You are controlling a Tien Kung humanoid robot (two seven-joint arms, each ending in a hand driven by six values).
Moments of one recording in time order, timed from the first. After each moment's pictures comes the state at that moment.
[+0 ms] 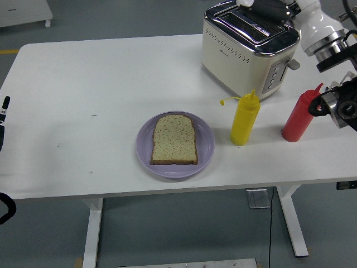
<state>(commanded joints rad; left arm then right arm) -0.05 0.20 -1.68 -1.41 0.24 0.03 -0.10 0.69 -0.51 1.03 1.72 -1.22 -0.35 0.03</state>
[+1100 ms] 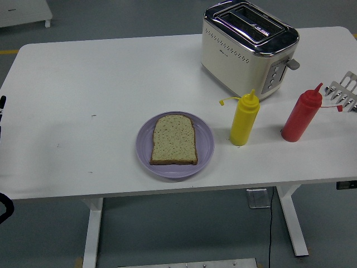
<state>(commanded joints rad) -0.05 0.20 -1.69 -1.42 0.25 0.03 -0.10 0.02 -0.24 1.90 1.60 -0.51 -0.14 0.03</state>
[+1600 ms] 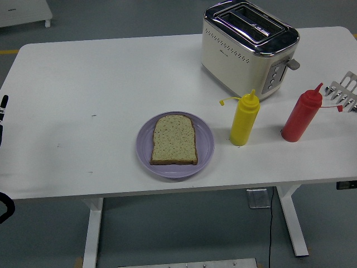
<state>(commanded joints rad) -0.05 0.20 -1.69 -1.42 0.25 0.03 -0.10 0.03 -0.21 1.93 1.53 -0.42 -0.04 -0.03</state>
